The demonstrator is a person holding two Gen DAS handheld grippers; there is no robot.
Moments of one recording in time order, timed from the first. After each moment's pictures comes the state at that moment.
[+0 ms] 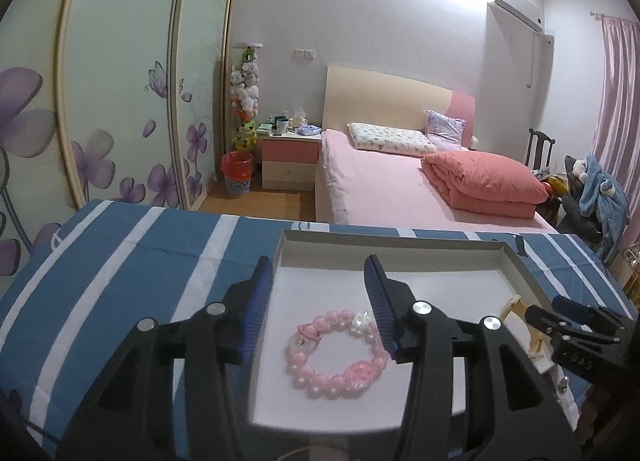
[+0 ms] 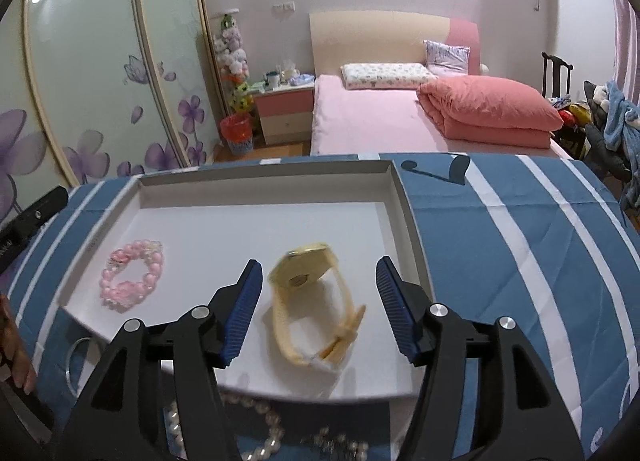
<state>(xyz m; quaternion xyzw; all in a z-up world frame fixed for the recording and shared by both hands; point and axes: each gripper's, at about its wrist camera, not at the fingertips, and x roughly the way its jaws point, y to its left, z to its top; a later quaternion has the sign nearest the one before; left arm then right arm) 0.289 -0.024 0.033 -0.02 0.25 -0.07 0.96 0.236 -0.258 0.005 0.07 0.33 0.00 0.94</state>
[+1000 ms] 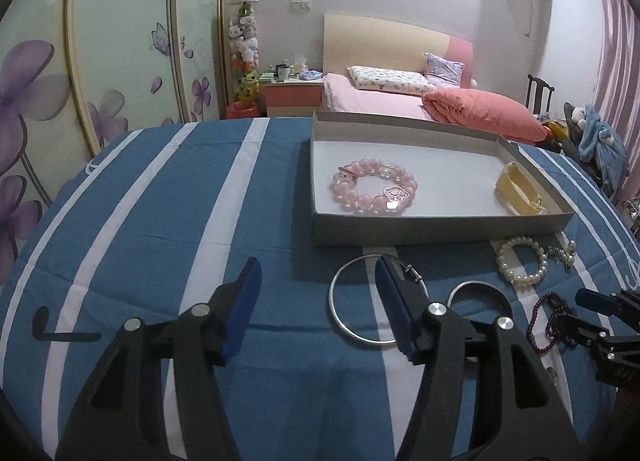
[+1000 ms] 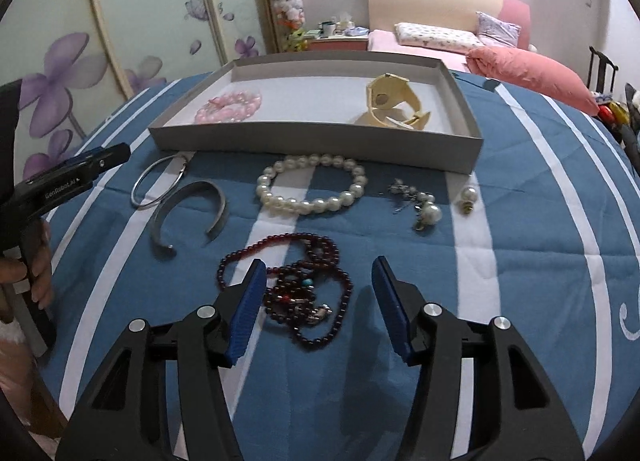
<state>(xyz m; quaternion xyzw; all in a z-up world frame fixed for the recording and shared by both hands) 0.194 0.014 -0.019 0.02 0.35 -0.07 0.94 0.120 -0.218 -0.036 0.03 0.41 0.09 0.91</state>
